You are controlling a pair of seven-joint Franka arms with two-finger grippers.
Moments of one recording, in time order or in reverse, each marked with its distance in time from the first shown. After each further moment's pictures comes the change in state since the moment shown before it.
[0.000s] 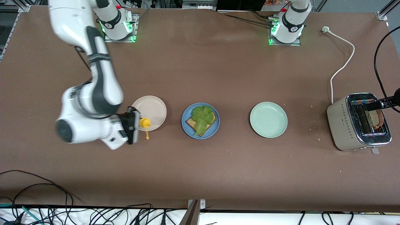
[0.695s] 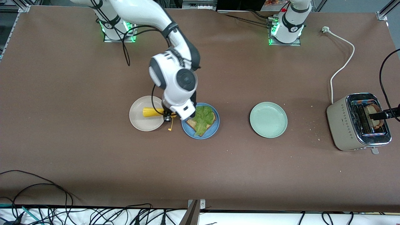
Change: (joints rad) left arm 0.121 0.154 0.001 -0.001 0.052 0.136 0.097; right arm 0.418 0.015 0.002 0.001 -0.695 0.102 0.394
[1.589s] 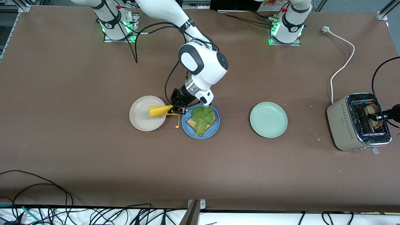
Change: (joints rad) left arm 0.023 0.061 -0.001 0.000 0.002 0.010 0.027; right arm 0.147 0.062 -0.018 0.001 -0.324 -0.027 0.024
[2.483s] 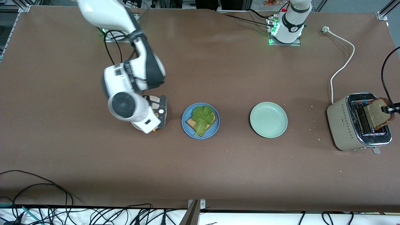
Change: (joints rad) left arm -0.003 -0.104 -0.030 0.038 0.002 -0.117 0.024; right arm -0.379 -0.121 -0.030 0.012 0.731 -0.115 -0.339
